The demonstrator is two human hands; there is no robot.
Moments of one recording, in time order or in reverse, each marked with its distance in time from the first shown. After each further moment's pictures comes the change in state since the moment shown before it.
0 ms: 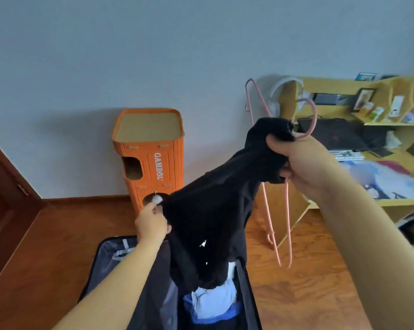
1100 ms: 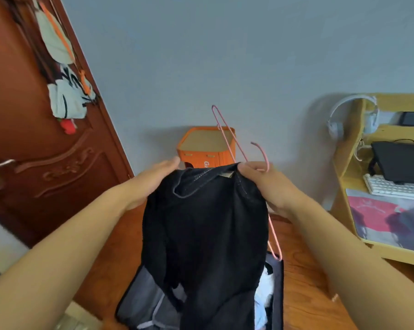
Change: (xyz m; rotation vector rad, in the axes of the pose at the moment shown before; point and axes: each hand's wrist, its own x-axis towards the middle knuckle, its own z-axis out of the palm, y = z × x) left_hand -0.216 0.182 -0.018 0.192 -0.185 0.114; right_hand -0.003 0.035 -0.079 -0.087 -0.590 -0.140
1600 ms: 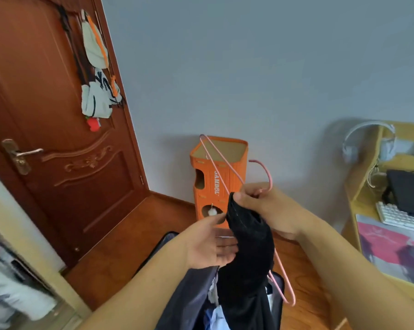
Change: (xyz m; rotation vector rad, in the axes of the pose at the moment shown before) left_hand -0.029 -0.061 0.126 -0.756 -0.279 -0.426; right_hand -0.037 -0.016 0.006 -0.144 -0.295 -0.111
